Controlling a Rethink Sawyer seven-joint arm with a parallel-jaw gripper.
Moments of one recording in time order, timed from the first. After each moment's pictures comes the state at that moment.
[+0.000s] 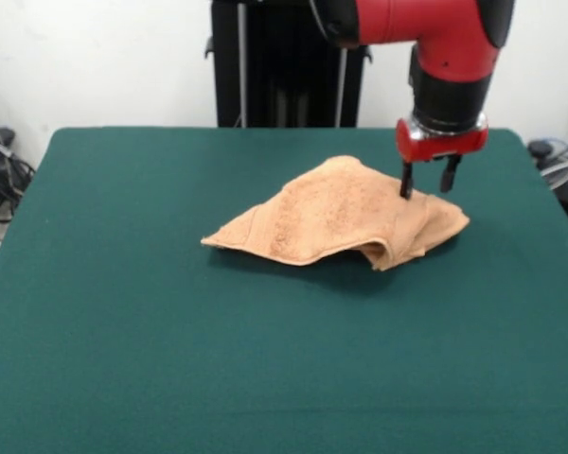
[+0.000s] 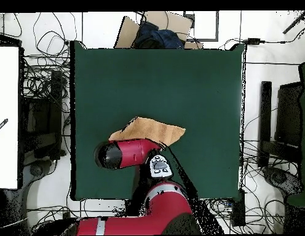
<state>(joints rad) -0.10 -0.53 0.12 1.87 -0.16 0.32 1.63</state>
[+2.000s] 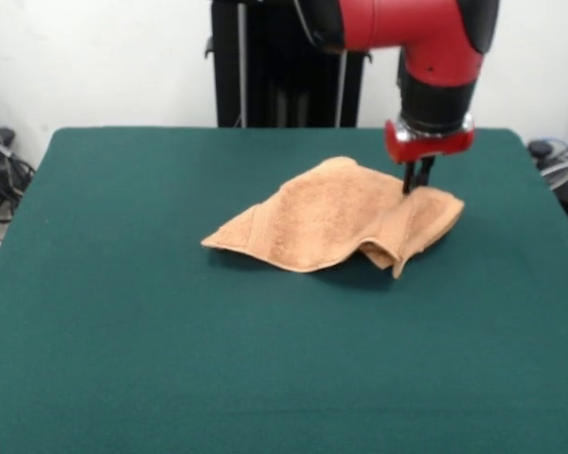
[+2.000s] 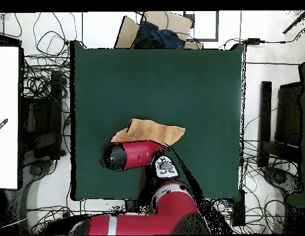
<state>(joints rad) -0.14 -0.54 0.13 1.90 -0.17 0.32 1.63</state>
